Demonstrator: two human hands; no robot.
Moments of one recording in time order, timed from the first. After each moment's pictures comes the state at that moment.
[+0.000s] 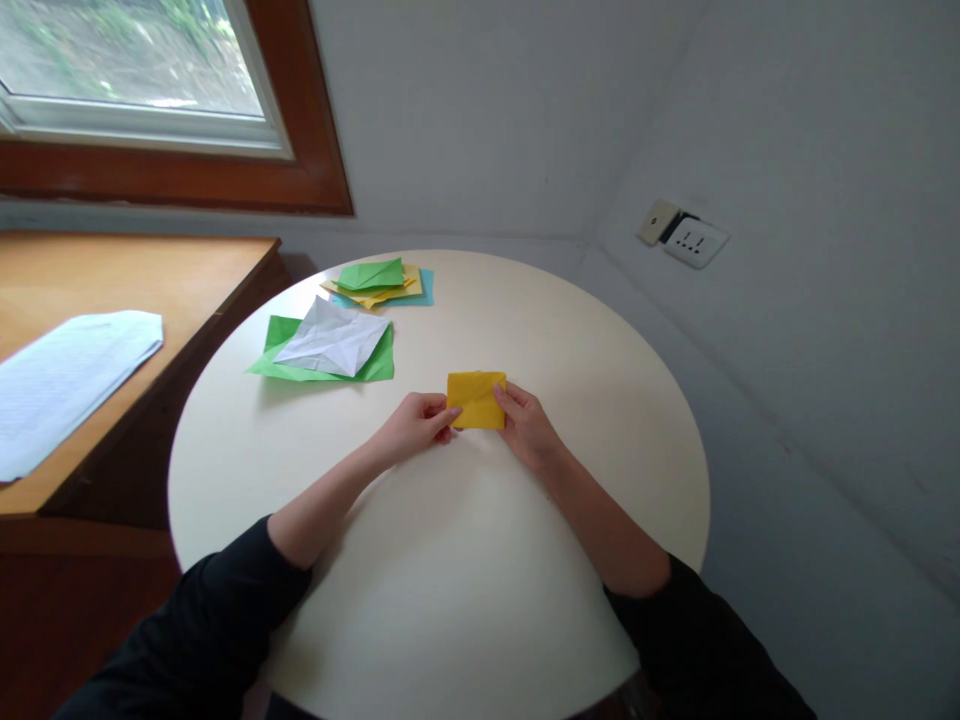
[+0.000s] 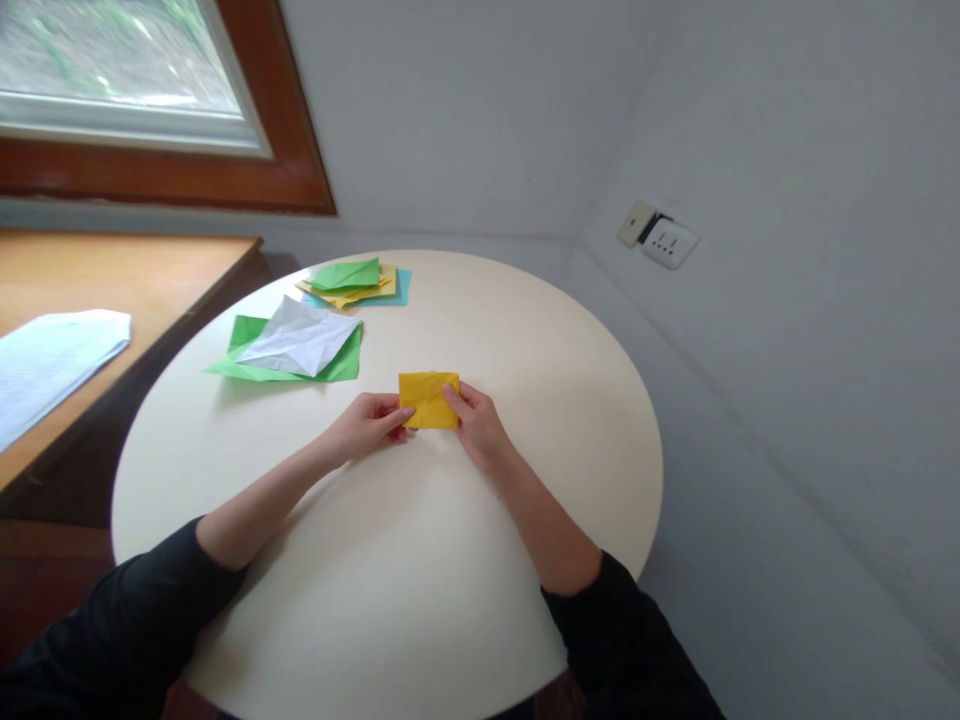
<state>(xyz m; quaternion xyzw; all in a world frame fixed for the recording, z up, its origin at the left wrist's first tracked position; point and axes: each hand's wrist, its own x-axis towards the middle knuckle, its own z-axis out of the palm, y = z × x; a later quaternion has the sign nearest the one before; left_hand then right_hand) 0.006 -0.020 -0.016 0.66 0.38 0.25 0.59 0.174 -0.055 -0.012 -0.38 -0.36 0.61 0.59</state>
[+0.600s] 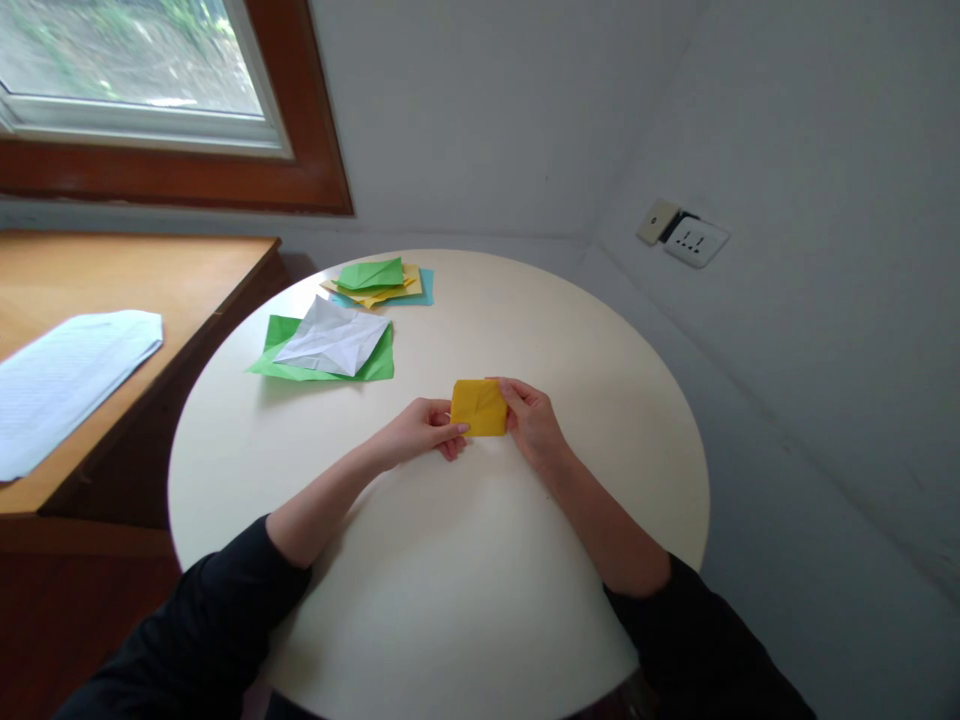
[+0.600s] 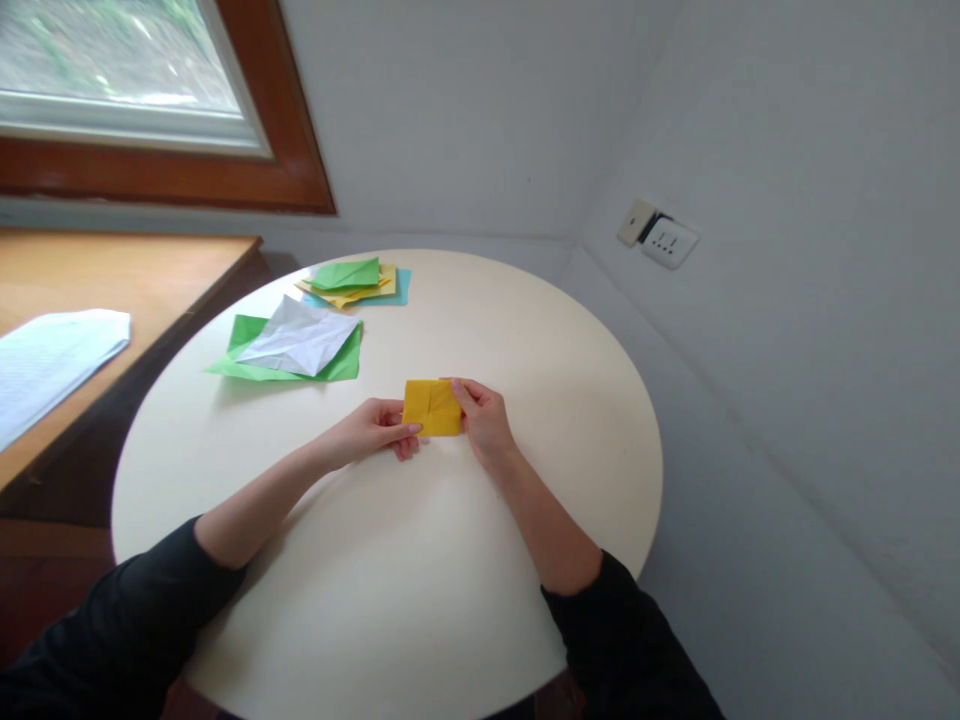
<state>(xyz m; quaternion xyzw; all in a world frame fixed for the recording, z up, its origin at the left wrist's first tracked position) 0.005 -0.022 -0.013 0.64 0.31 0.19 0.68 0.179 -0.052 -0.015 -0.44 -0.35 0.54 0.62</state>
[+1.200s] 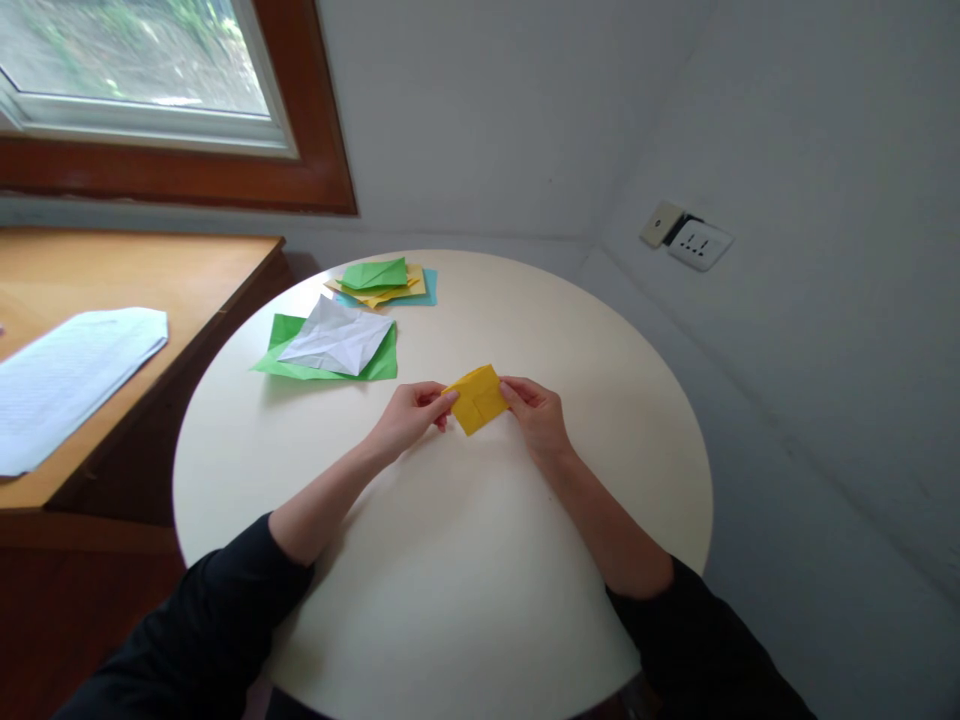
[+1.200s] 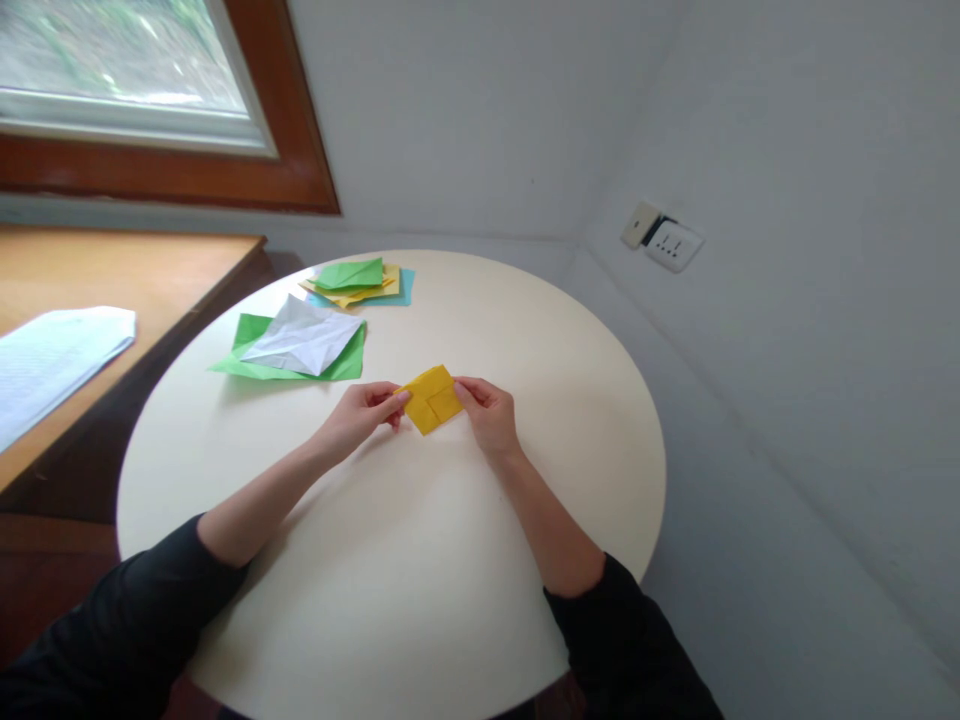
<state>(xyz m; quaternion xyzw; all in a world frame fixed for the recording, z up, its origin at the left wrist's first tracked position) 0.006 -0.021 0.002 0.66 0.40 0.34 0.55 0.187 -0.046 -0.027 -0.48 -0.42 0.42 0.65</state>
